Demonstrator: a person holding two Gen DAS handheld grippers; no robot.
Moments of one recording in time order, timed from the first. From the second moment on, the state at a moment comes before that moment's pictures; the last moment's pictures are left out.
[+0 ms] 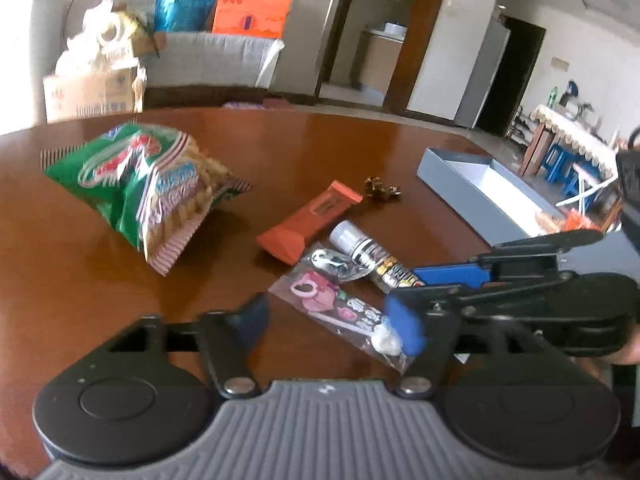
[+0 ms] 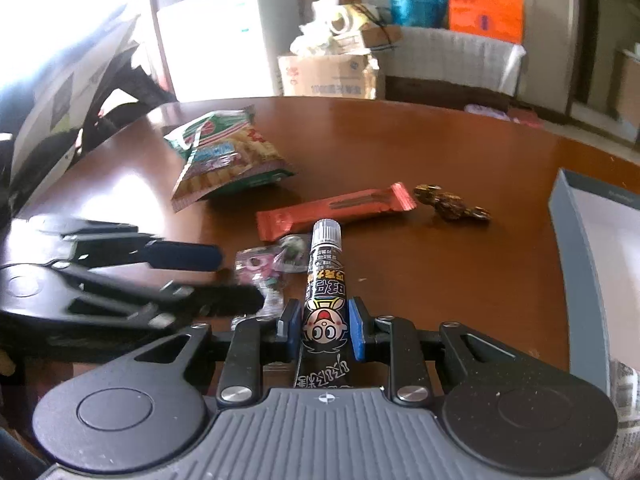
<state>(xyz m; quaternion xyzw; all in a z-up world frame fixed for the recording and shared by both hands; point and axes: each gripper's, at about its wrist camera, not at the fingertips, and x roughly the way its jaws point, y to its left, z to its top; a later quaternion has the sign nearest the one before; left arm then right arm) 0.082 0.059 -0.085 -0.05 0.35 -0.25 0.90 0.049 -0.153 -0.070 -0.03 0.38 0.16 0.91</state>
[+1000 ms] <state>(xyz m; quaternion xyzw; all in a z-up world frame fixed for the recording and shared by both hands) 0.077 0.051 -0.092 0.01 0.33 -0.20 0.92 0.038 -0.150 -0.066 -0.04 0.39 0.17 0.91</state>
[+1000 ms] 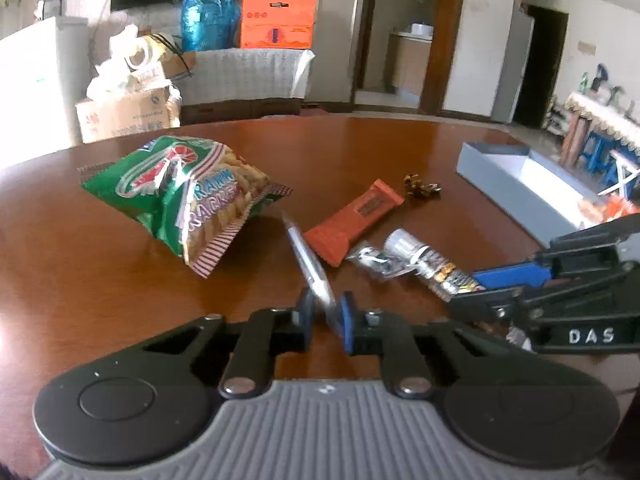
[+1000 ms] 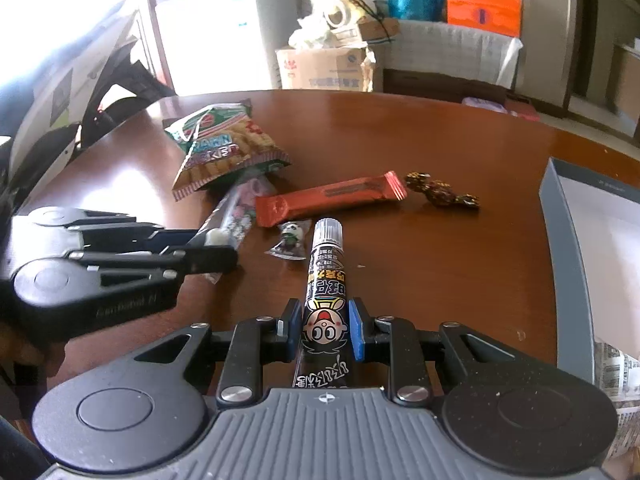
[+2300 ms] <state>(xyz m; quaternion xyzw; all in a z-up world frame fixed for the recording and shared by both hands) 0.045 0.012 -0.053 0.03 0.30 -0.27 0.91 0.004 -0.172 -0.031 -0.02 0.37 0.12 0.92</state>
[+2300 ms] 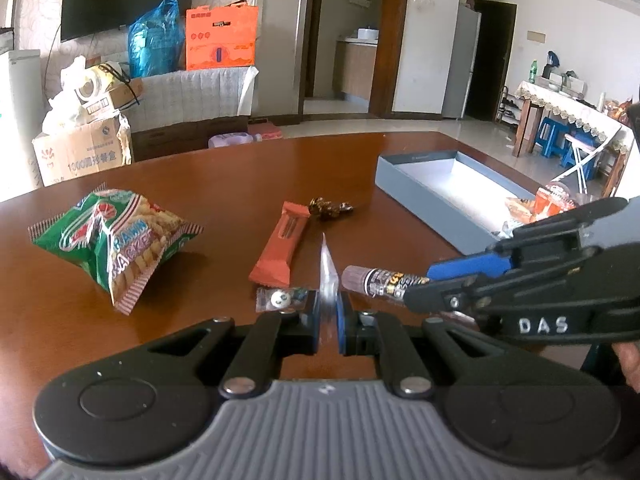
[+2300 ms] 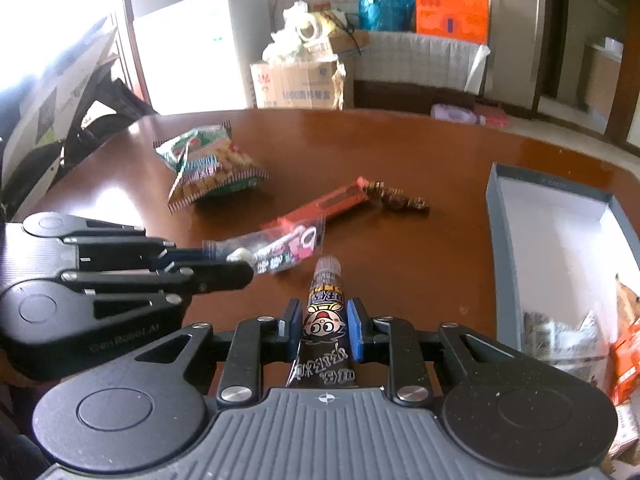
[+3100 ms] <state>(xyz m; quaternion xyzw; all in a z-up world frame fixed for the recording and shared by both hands) 0.045 -0.097 0.012 0.04 0.25 -0.34 0.90 -0.017 -0.271 0.034 -0.04 0.33 0.00 0.94</state>
